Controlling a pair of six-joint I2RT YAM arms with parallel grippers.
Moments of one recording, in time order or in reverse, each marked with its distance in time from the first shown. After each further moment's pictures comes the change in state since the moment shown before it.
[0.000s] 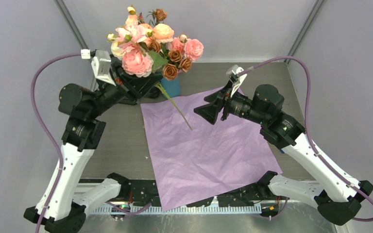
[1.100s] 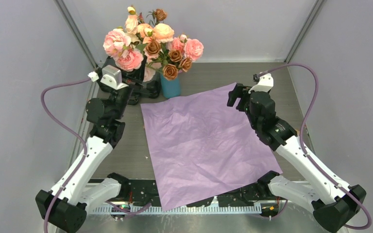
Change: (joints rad) left arm 0.000 -0.010 -0.417 0.618 -0.522 0.421; right arm -0.161 -0.034 -0.250 -0.014 0.862 0.068
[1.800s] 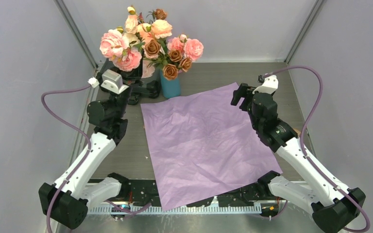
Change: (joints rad) left arm 0.000 0.062 -0.007 0.212 0.006 0.106; right arm -0.039 -0.030 -0.049 0.046 0.047 0.007
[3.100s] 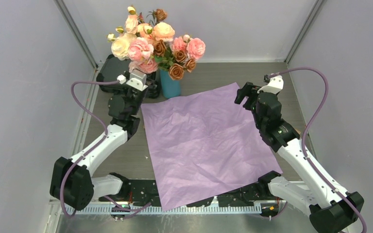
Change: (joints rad) left arm -0.021 0.192 -0.099 0.150 0.003 0.105; right arm -0.078 -0.017 -0.024 0.033 -0.047 0.017
